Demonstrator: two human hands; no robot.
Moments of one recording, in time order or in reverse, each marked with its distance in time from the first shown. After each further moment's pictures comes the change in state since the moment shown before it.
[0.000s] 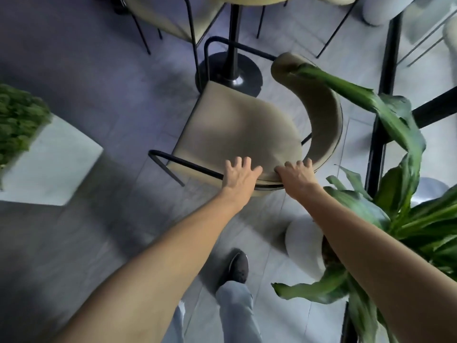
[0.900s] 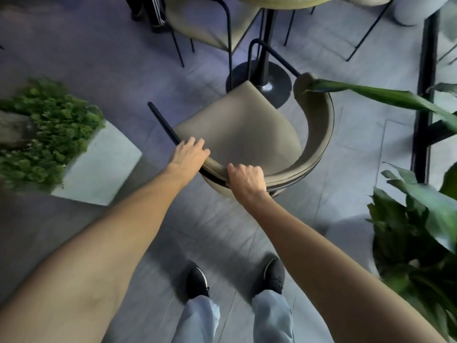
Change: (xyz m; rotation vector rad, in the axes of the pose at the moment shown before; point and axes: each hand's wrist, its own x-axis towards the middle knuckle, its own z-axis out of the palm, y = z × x) left_hand -0.070 -0.238 0.013 0.290 0.035 -0.036; right_hand -0.003 -0.244 -0.056 0.266 0.284 -0.155
